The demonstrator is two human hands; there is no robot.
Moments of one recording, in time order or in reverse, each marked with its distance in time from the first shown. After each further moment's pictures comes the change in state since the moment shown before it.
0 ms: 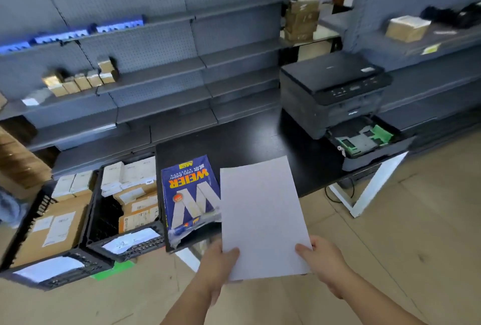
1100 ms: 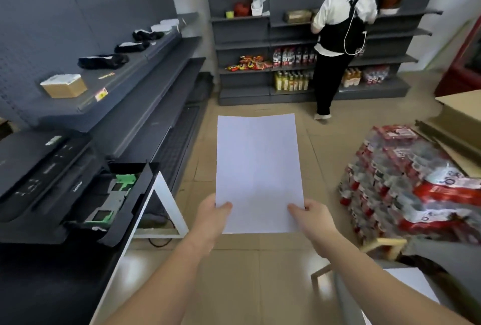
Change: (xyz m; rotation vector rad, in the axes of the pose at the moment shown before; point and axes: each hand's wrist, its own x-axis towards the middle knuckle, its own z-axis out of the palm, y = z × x) left_hand -0.079 0.109 0.521 0.635 -0.902 0.474; right_hand -0.155 0.185 -0.365 0.665 1.130 0.198
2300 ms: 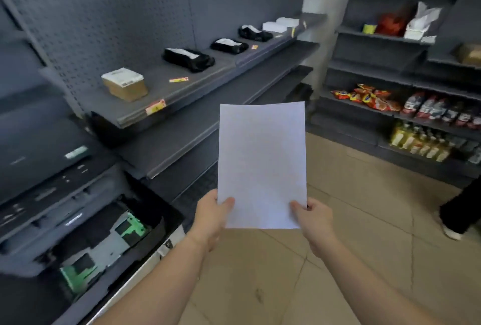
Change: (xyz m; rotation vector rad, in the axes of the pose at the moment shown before) left_hand 0.454 0.106 -0.098 -0.352 0.538 -0.164; right_hand 0.463 -0.271 0.236 -0.140 -0.328 -0.194
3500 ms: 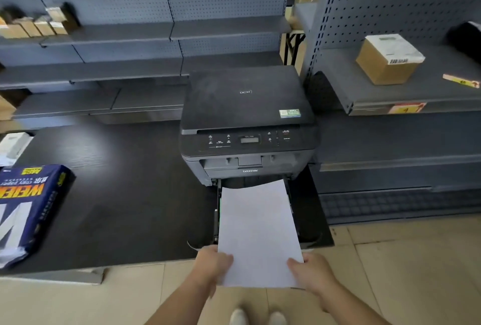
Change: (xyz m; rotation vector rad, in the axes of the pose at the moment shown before) left_hand -0.014 -0.155 -0.291 -0.395 0.654 -0.640; right_hand -0.053 0.031 0.379 -0.803 -0.960 0.097
